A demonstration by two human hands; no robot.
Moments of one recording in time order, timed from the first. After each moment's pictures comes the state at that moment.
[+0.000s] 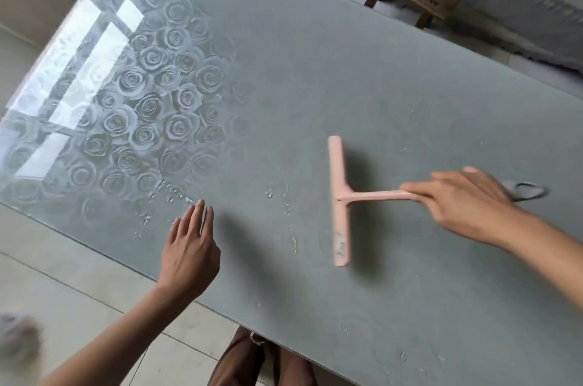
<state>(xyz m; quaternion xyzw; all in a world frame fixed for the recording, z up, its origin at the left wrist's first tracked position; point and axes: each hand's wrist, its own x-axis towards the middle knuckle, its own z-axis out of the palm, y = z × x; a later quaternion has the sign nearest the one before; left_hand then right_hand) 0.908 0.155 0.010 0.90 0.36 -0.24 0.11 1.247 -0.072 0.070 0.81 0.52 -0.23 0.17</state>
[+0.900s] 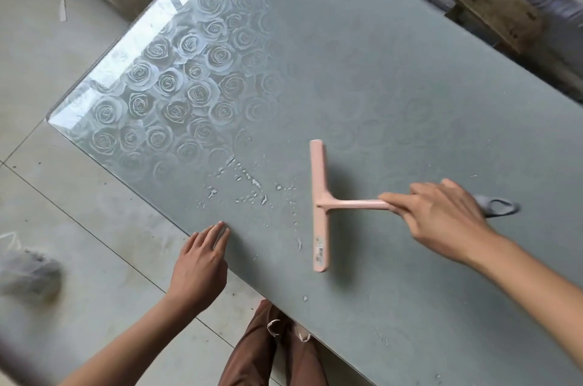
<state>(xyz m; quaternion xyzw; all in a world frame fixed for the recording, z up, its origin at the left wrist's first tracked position) 0.799 0.173 -0.003 0.89 0.37 -0.22 0.14 1.151 0.035 0.065 0.77 0.60 -0.16 0.13</state>
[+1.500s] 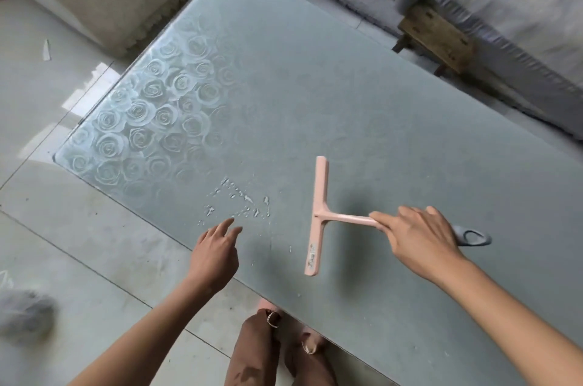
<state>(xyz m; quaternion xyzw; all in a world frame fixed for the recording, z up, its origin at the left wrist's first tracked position) 0.836 0.194 0.033 0.87 0.38 -0.19 0.23 1.112 0.011 0.125 0.82 0.51 -0.18 0.17</state>
